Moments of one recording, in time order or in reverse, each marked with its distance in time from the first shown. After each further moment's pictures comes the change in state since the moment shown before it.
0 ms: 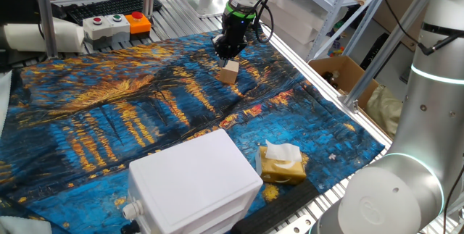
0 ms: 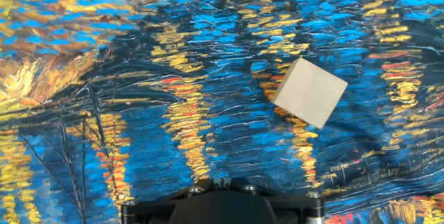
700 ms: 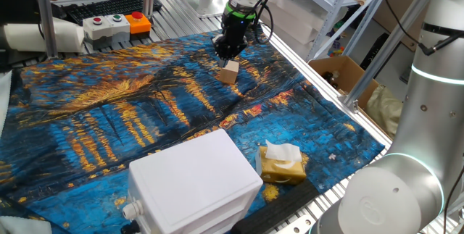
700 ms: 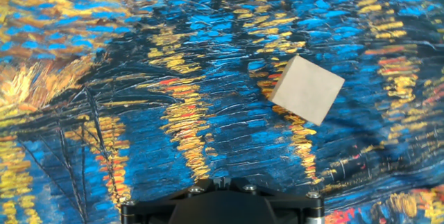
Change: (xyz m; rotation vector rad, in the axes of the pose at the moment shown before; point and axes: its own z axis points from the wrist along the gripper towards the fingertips) arm 0.001 0.000 0.000 0.003 -0.001 0.084
